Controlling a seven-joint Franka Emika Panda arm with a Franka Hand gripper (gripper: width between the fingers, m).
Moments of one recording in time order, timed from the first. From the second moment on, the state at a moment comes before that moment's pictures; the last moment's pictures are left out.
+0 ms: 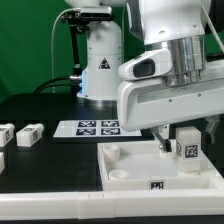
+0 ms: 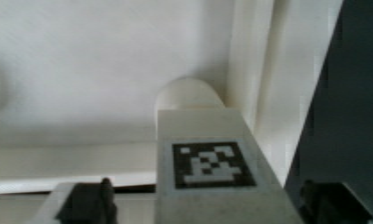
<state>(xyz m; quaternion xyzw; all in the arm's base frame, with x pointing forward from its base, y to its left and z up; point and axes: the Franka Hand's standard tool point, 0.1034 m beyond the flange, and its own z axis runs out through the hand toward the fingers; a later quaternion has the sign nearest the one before) 0.592 0.115 0.068 -0.99 -0.06 -0.07 0.07</state>
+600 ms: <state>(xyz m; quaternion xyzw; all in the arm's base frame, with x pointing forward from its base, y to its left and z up) 0.592 0.115 0.068 -0.99 0.04 -0.07 0.08</state>
